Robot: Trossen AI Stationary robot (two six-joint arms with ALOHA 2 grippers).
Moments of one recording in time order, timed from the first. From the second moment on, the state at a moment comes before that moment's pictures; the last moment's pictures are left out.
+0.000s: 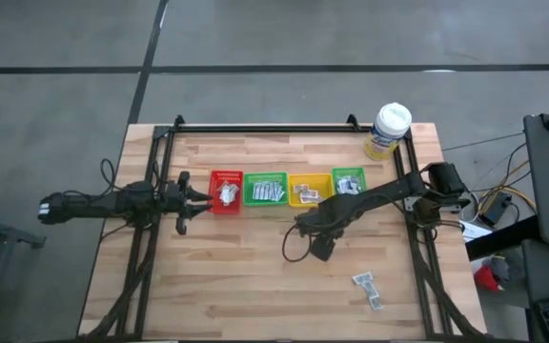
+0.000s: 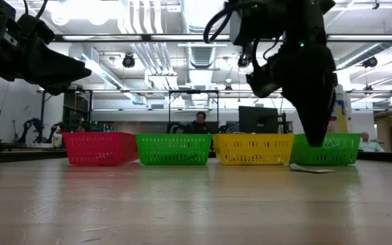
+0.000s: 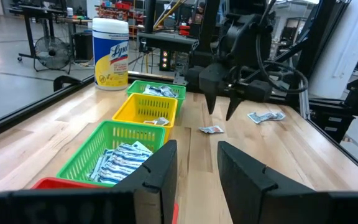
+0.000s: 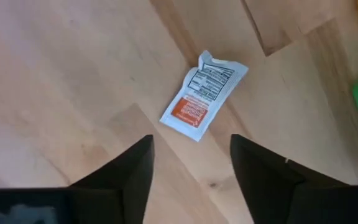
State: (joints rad) left arm 0.02 0.11 0.03 -0.02 -0.05 -0.13; right arm 0.17 1.82 1.23 -0.99 -0.06 0.77
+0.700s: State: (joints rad) left arm 0.02 0.11 0.03 -0.02 -0.05 -0.13; right arm 0.07 1.81 1.05 -0.74 -0.06 0.88
